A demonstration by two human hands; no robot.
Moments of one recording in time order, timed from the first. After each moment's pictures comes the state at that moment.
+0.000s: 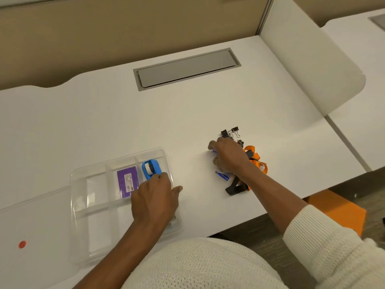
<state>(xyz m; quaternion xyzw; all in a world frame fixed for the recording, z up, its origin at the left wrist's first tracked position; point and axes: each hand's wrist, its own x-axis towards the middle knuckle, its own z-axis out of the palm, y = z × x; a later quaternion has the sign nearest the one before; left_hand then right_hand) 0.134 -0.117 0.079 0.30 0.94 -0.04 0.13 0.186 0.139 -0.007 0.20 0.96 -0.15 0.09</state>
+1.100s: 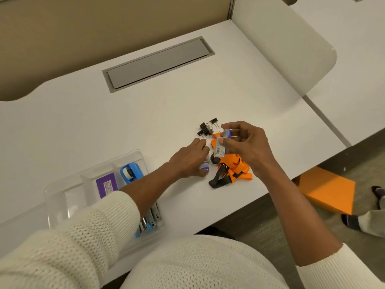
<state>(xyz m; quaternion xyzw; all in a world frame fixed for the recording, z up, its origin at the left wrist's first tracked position) 0.107 0.046 -0.025 0.68 0.72 -0.01 0.17 0.274 0.163 0.059 0.40 0.68 -0.59 -0.17</state>
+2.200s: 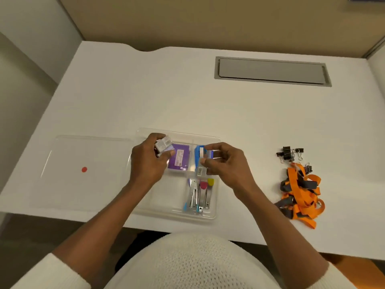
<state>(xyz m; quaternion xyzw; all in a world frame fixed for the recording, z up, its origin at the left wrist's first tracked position) 0.054 -0.232 0.050 0.04 0.91 0.42 0.05 0.138 -0.014 0.055 0.25 0.71 -0.65 0.06</state>
